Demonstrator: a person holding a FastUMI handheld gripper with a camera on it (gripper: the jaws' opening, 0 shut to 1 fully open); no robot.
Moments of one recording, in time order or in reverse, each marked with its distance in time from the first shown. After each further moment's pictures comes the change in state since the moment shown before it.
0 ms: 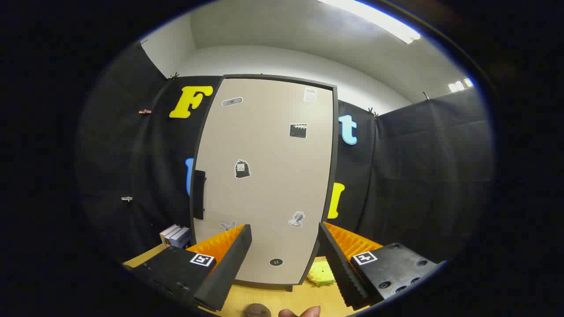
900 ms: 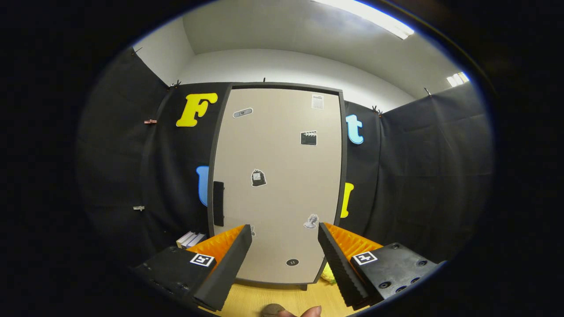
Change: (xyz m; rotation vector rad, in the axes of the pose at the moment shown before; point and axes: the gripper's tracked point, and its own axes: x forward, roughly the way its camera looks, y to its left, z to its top) arm -0.019 0.029 0.022 0.050 -0.002 0.041
